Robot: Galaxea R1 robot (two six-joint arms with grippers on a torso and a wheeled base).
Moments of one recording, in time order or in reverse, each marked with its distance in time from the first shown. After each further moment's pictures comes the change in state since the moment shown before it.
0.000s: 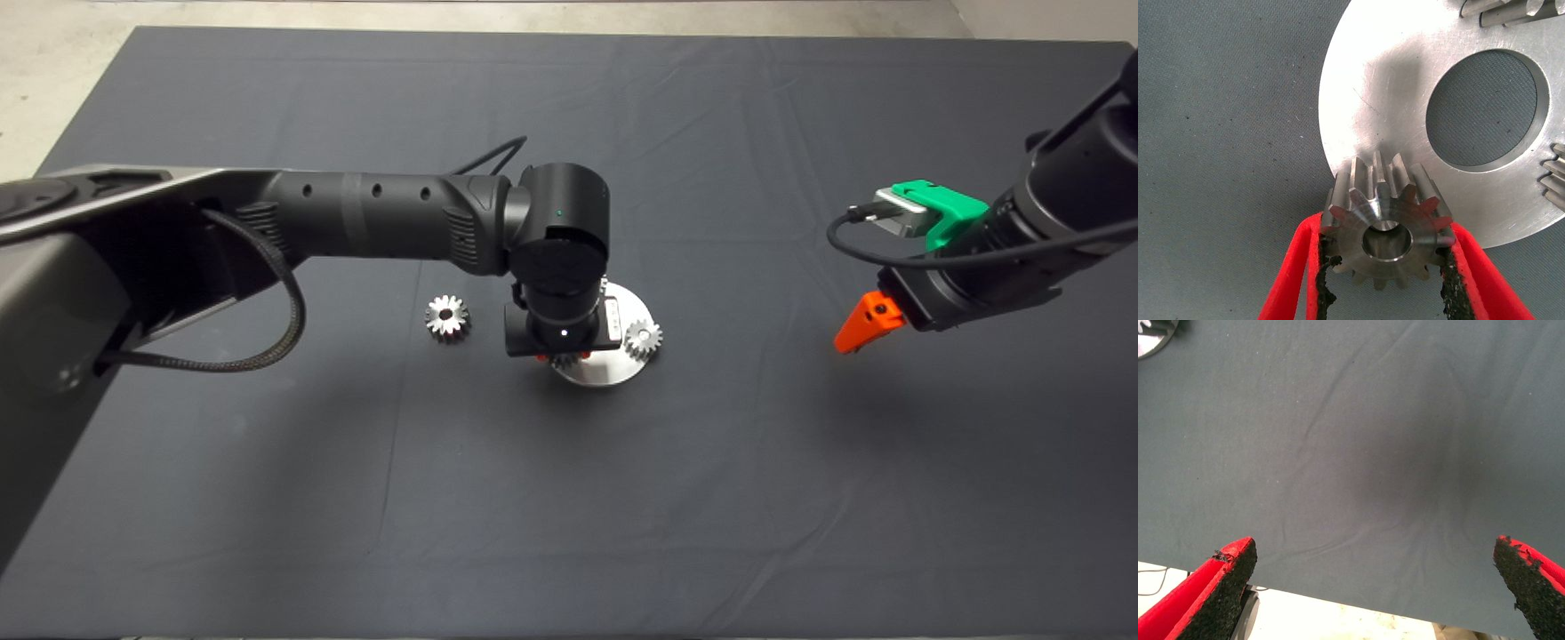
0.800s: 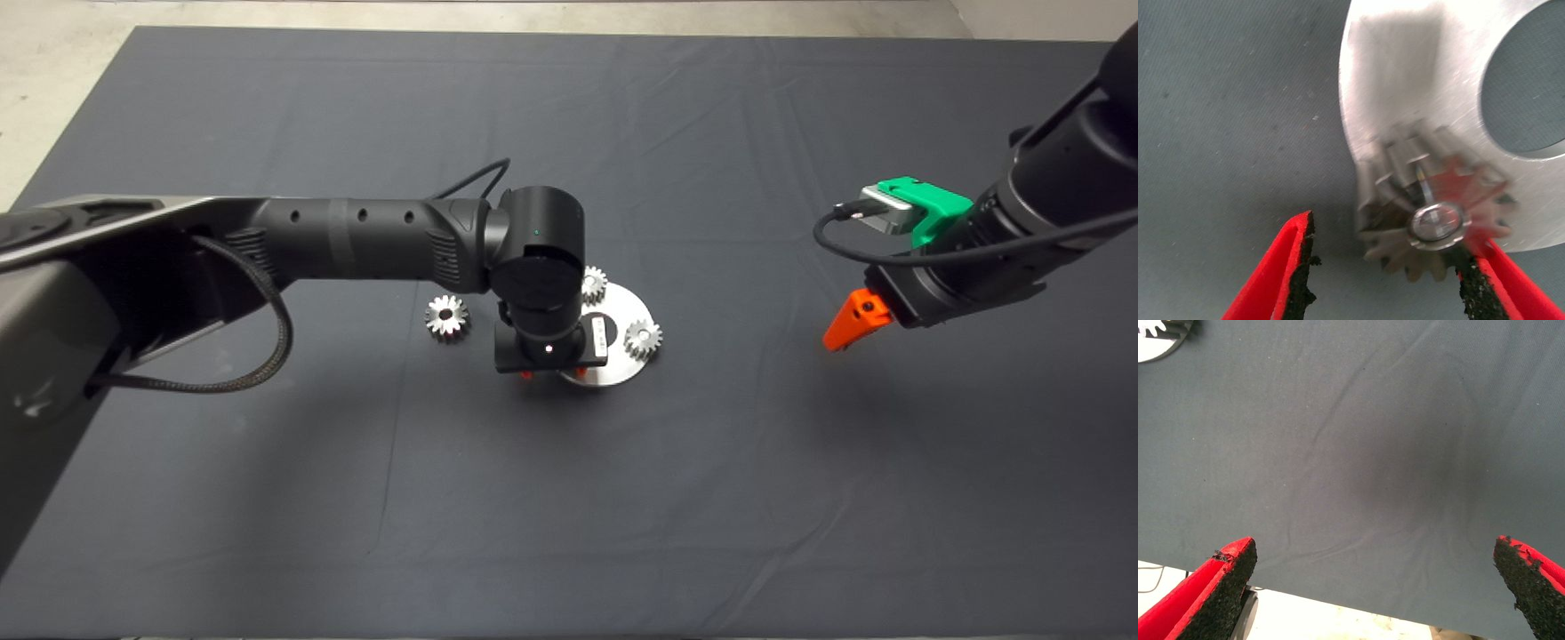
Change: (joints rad) left arm 0.043 -0.040 -0.004 -0.024 -0.033 0.058; right arm 0.000 0.030 -0.011 0.000 0.000 -0.004
